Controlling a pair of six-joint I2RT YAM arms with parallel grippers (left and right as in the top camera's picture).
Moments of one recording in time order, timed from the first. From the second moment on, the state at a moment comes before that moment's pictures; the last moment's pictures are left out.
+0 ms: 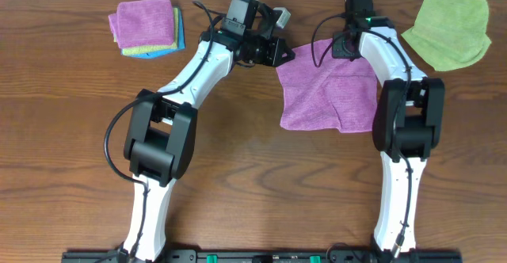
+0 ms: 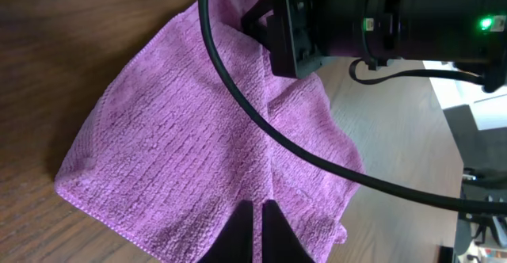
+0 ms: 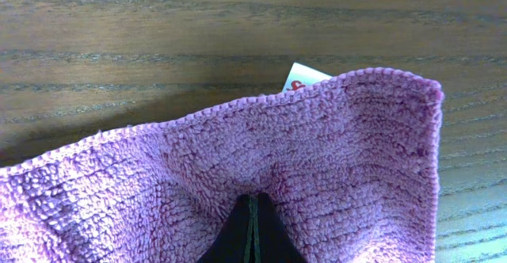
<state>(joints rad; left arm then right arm) -0.40 2.28 1.84 -0.43 0.74 -0.22 0.07 2.45 1.99 -0.71 0.16 0.13</state>
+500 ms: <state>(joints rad) -0.47 2.29 1.84 -0.39 0.53 -0.22 0.07 2.46 2.01 -0.75 0.15 0.13</state>
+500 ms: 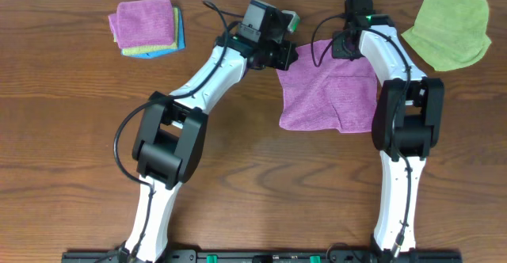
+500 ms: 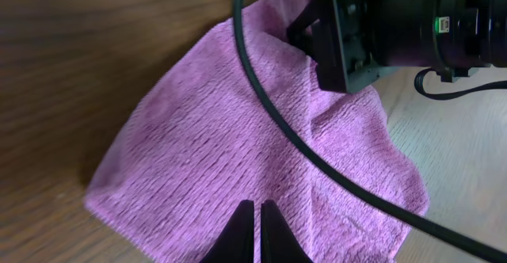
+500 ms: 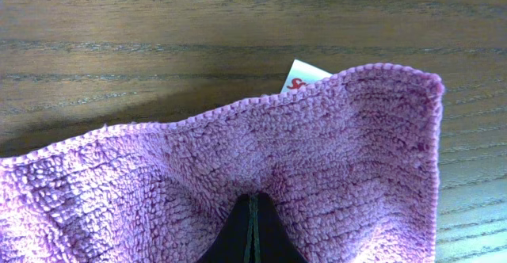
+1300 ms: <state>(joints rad) -0.46 2.36 1.84 -0.40 0.34 -0.19 0.10 2.46 2.02 -0.78 0.15 0.13</state>
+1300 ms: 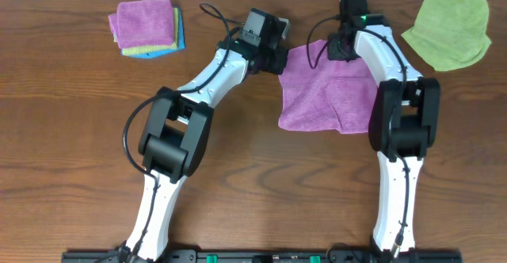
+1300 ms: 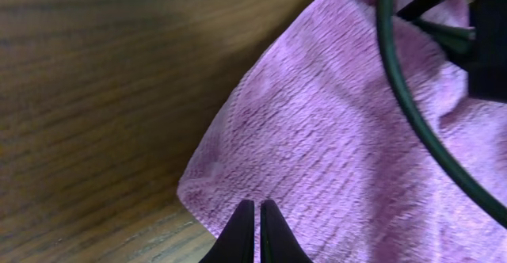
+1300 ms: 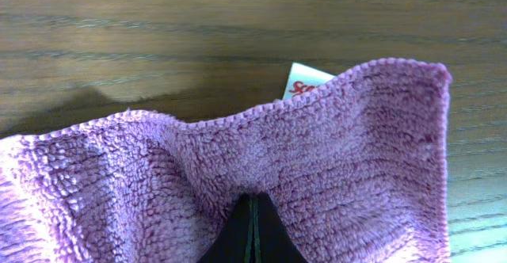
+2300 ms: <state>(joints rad) -0.47 2.41 1.84 -0.36 0.35 -0.19 0.12 2.46 2.02 -0.80 0.15 0.13</state>
